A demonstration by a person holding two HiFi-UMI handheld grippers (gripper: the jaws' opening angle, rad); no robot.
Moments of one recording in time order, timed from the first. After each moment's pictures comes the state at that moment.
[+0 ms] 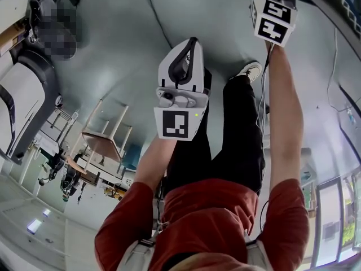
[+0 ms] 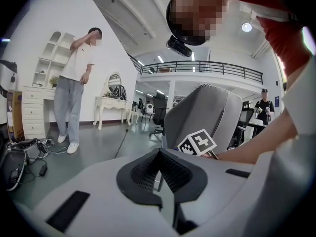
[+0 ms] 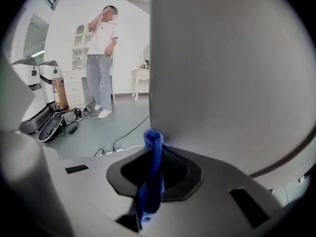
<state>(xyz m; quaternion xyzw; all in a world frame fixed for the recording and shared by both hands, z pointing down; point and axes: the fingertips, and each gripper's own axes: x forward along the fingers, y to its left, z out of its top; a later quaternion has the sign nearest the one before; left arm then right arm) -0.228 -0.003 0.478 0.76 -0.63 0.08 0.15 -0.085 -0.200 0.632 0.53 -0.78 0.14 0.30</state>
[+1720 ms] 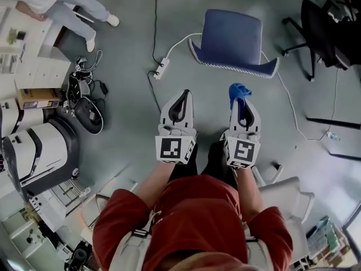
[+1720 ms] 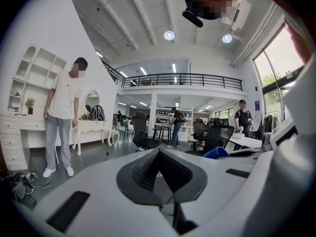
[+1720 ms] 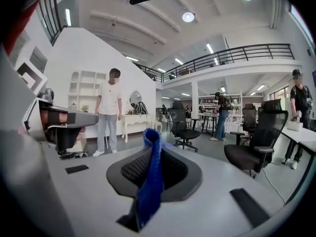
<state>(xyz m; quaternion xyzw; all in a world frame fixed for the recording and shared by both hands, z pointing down) -0.117 -0.019 0.162 0.81 -0.58 0.04 0.09 0.044 -0.004 0.211 0.61 -0.78 0.07 0.12</state>
